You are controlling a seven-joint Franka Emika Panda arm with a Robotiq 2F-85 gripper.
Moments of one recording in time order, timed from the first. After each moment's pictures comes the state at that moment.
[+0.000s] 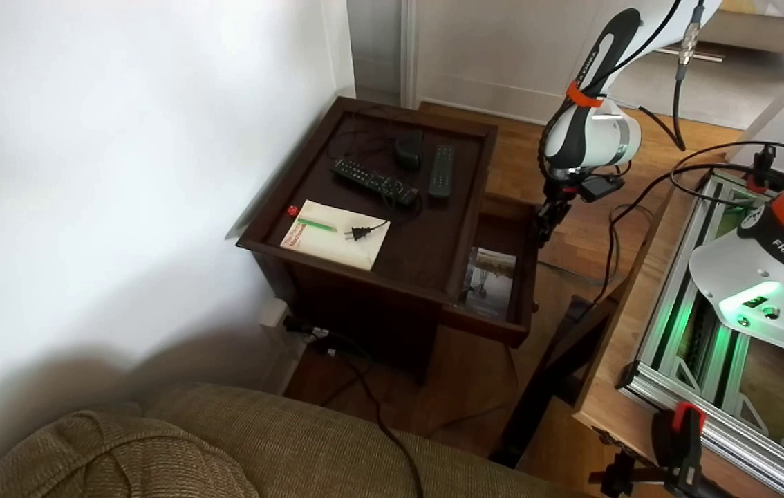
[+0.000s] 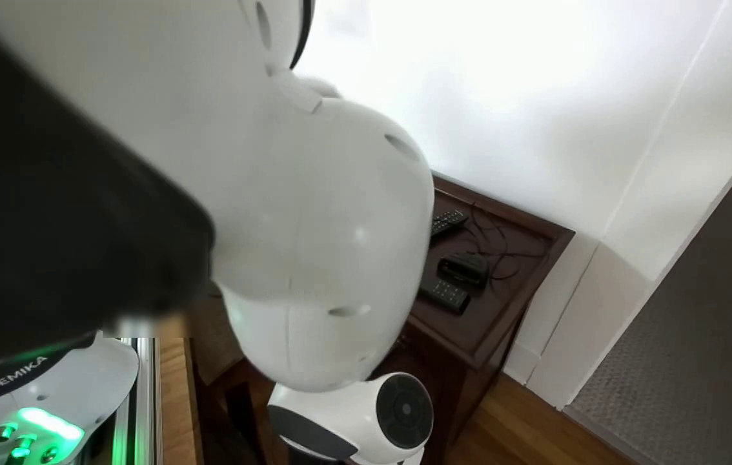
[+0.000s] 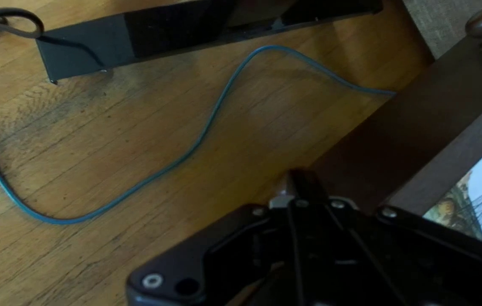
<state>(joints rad) -0.76 1.06 0.17 -2.29 0.04 2.98 -0.48</state>
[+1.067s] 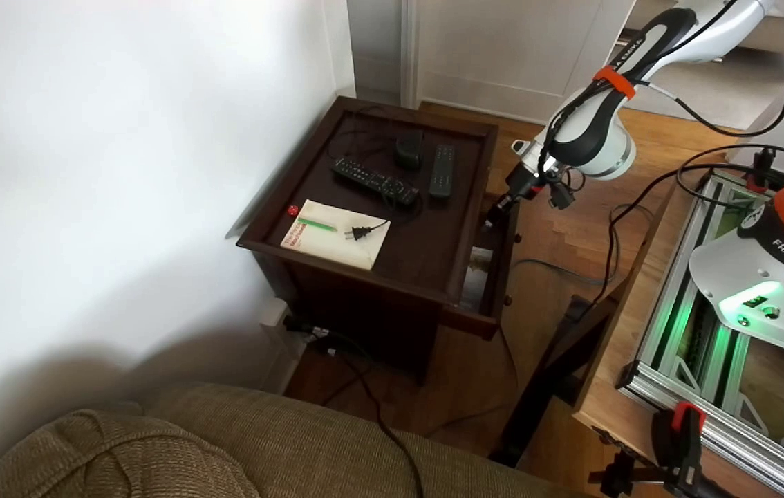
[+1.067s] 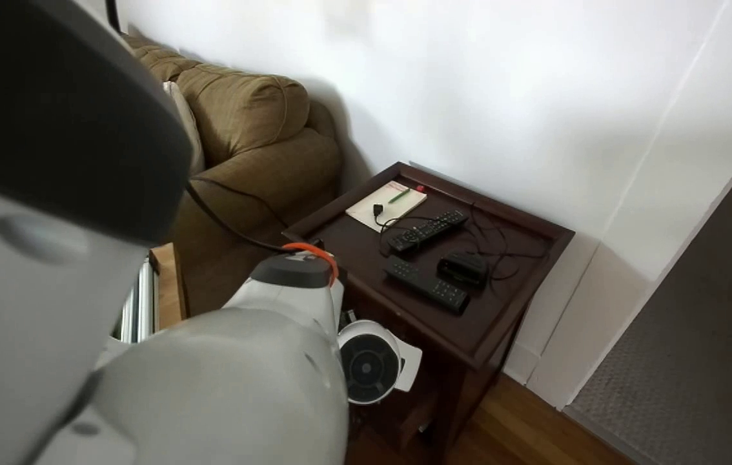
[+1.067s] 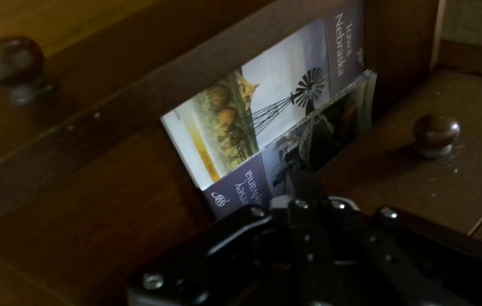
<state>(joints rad) -1.20 1.23 0.56 -2.40 -0.32 3.20 -0.54</state>
